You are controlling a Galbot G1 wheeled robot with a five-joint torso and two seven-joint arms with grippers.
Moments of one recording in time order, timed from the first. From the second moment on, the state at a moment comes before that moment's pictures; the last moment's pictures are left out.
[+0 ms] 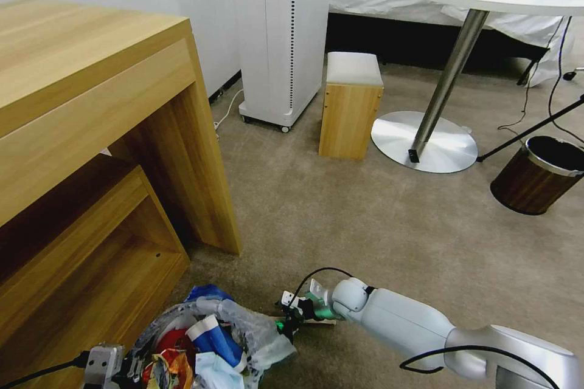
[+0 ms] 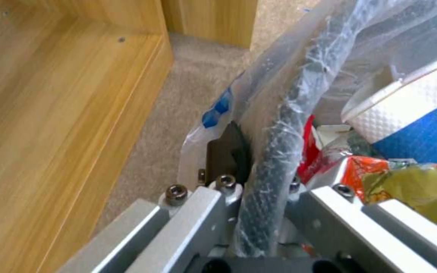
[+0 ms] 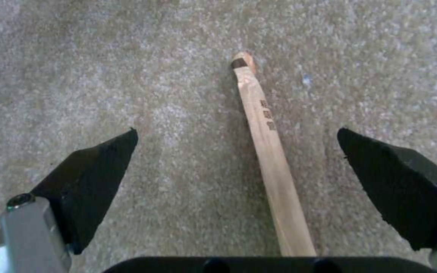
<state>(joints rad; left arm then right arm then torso) 2.42 -0.93 -0.88 -2.45 -0.66 0.18 -0.20 -0.51 1.21 -0.80 0.98 0.50 -0.09 -0.57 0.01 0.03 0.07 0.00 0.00</state>
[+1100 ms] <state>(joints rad) 2.43 -0.95 -0.85 -2.43 -0.59 0.18 -0.18 -0.55 1.26 -0.76 0.90 0.48 -0.08 -0.58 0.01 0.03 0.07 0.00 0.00</state>
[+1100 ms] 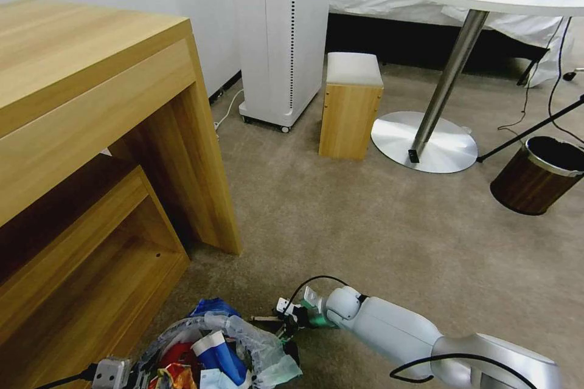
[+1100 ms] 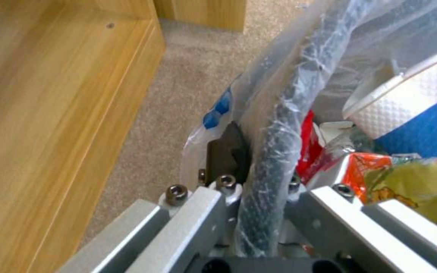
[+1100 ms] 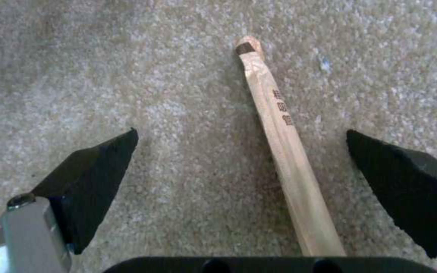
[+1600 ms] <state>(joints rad) 2.44 -0.96 -0.85 -2.43 -0.58 0.18 -0.17 -0.53 1.26 -0.77 0.90 0.50 -0.10 -0.59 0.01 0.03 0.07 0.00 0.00</state>
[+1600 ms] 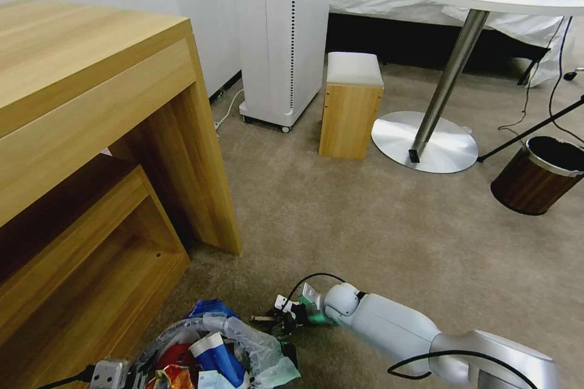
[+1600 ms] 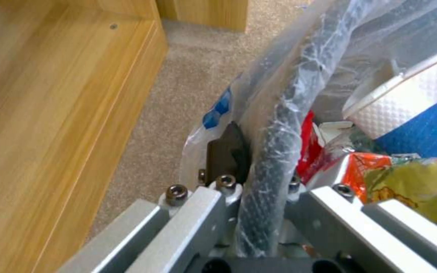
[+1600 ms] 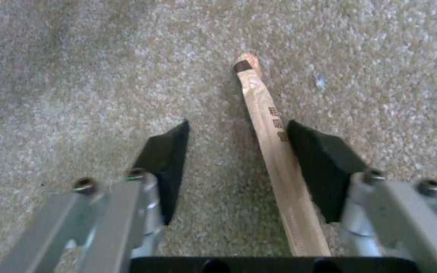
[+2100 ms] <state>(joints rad) 2.43 -0.95 -0.84 -2.41 -0.57 0.17 -0.17 -0.51 1.25 -0.77 0.93 0.53 -0.10 -0.58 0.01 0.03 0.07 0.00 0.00</state>
